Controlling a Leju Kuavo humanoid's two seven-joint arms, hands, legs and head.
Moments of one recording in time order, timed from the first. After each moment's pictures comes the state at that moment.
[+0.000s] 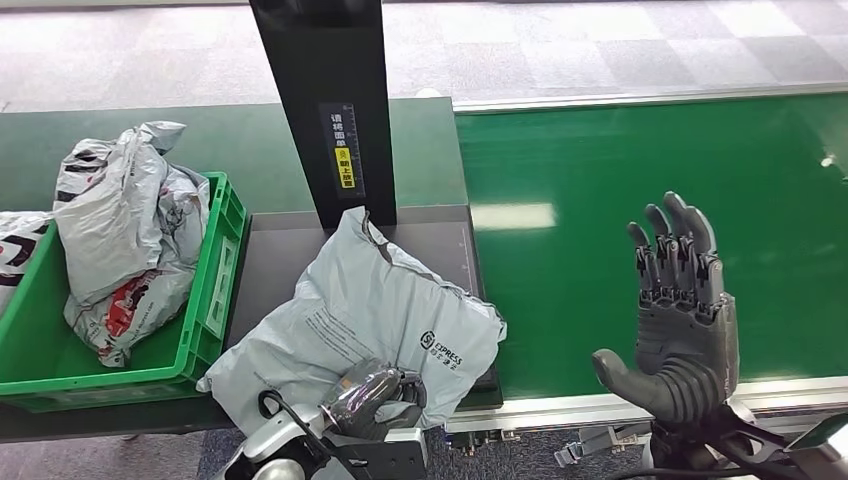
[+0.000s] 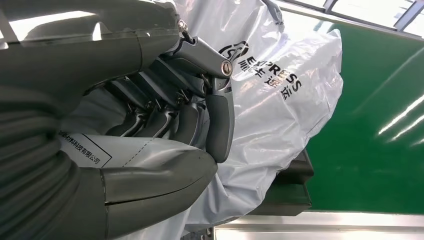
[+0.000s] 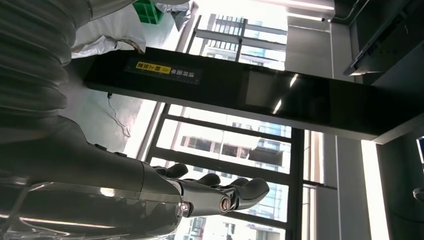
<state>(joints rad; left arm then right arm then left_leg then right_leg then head) -0.18 0.08 -0.76 -1.30 -0.70 -0.12 -0.18 0.11 0.01 -0.05 -2.01 -0.13 0.25 -0.41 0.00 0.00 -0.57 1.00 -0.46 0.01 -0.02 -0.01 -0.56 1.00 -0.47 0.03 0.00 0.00</state>
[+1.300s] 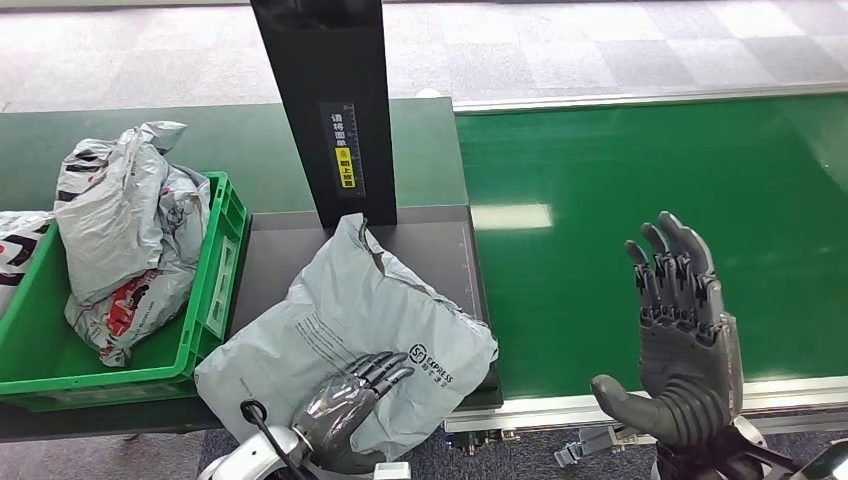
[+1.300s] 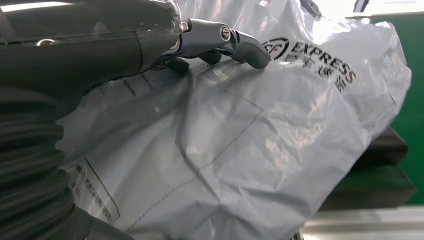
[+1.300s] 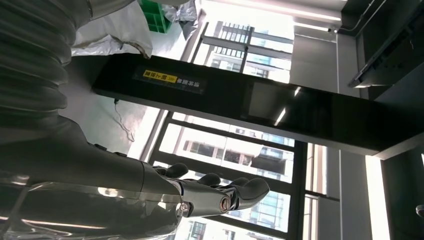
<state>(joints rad) -0.07 0.17 -0.74 -1.47 -0.98 -0.16 -0.07 0.16 0.01 -0.06 -2.05 -0.11 0.28 -0.42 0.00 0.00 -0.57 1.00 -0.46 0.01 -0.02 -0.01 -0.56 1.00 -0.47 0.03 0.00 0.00</state>
